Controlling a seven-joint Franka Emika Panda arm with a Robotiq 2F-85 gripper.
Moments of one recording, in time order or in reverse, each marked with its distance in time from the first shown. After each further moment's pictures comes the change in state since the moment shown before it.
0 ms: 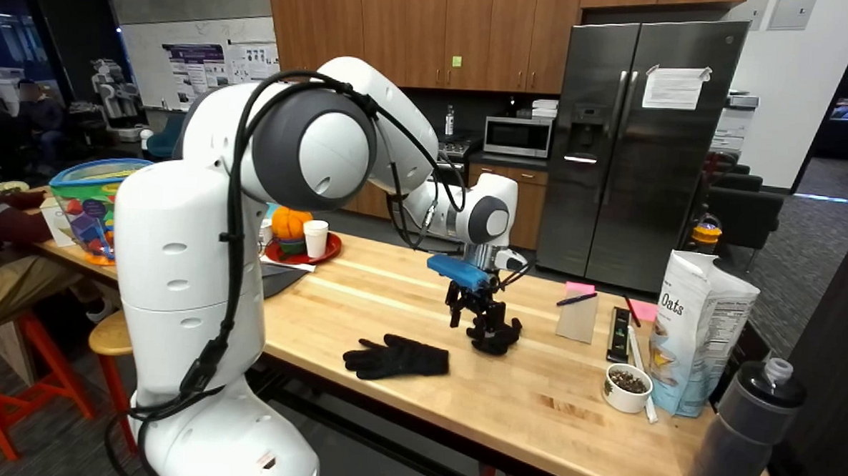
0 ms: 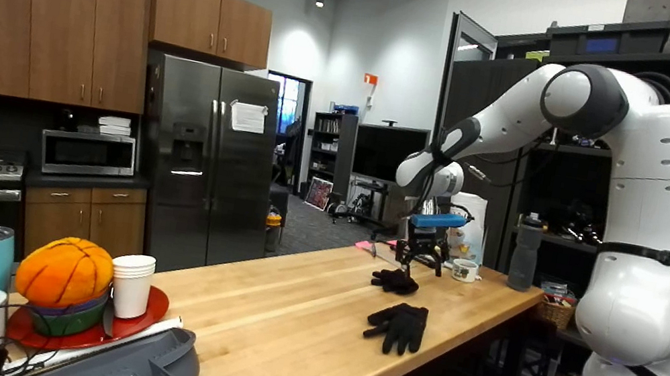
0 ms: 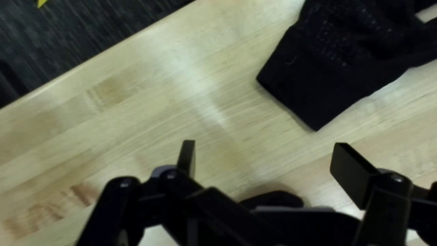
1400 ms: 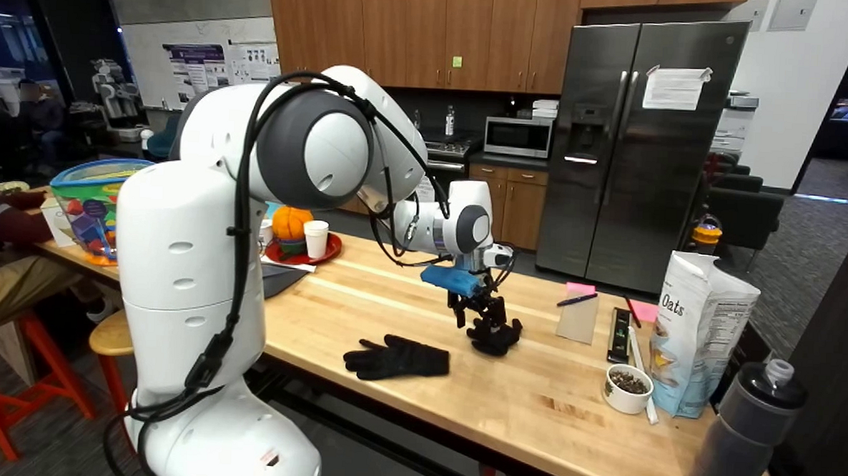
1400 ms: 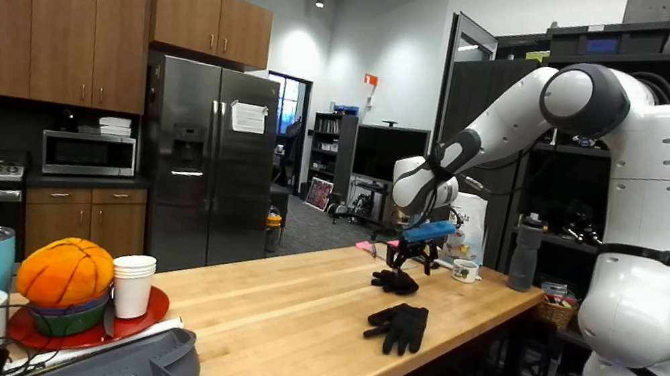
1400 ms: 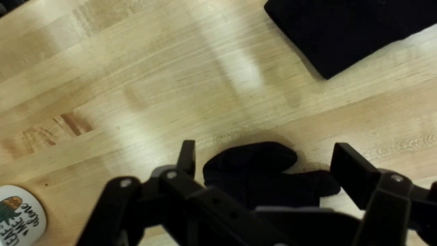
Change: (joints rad) arm 0.038 0.009 0.020 -0.067 -0.180 0.252 0.088
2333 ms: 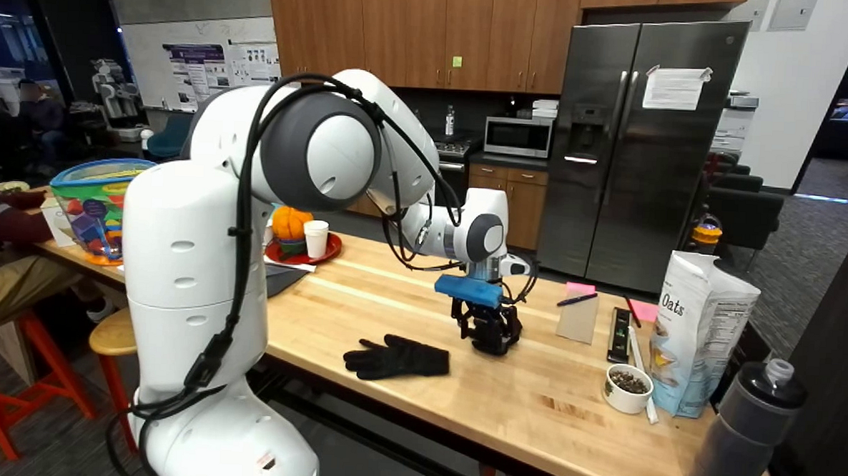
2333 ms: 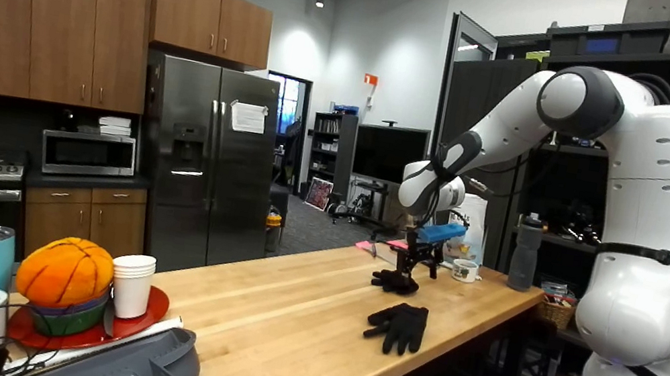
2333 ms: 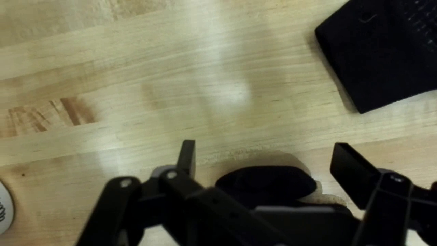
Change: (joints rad) arm -0.040 0.017 -0.021 -0.002 0.059 -0.016 -0.286
